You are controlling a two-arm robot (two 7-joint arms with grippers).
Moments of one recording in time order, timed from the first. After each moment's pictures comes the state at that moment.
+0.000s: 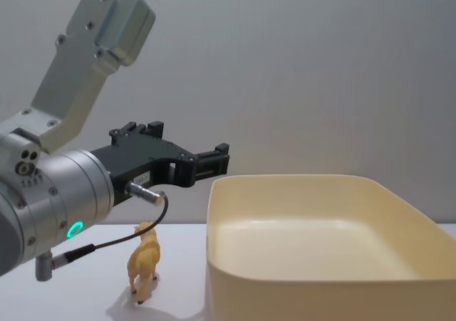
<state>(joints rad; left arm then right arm) -0.24 0.38 0.45 -1.63 -0.20 0.01 -0.01 -0.16 0.46 -0.12 -1.86 0.37 0.09 -0.07</state>
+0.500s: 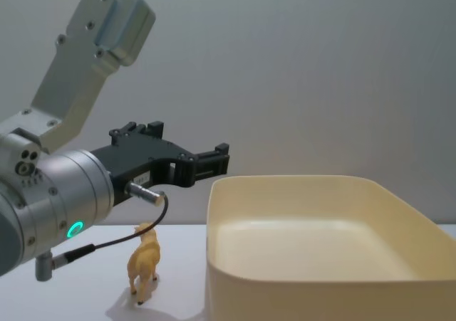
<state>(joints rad) -0.24 0.38 0.45 -1.63 -0.20 0.01 -0.01 -0.17 0.49 -0.09 -1.82 0.39 0.14 -0.07</state>
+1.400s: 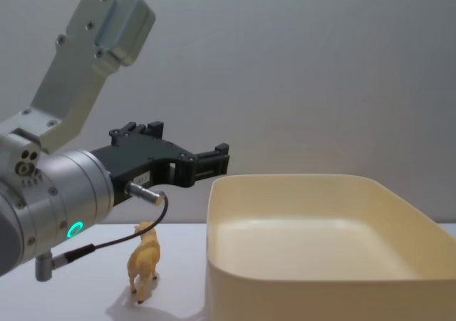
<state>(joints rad) -0.24 0.38 0.45 -1.63 -0.20 0.01 -0.01 0.05 0.37 -0.15 -1.55 0.28 0.21 0.01</state>
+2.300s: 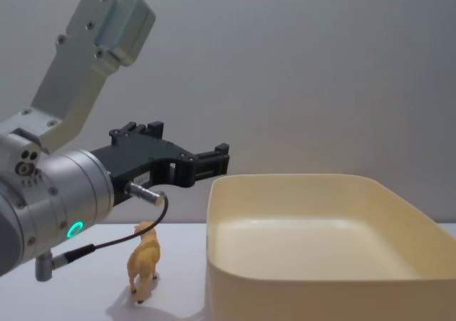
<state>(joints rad) -0.24 0.38 0.45 -1.63 -0.20 0.01 -0.01 0.12 0.34 -0.17 -1.46 0.24 0.22 0.02</state>
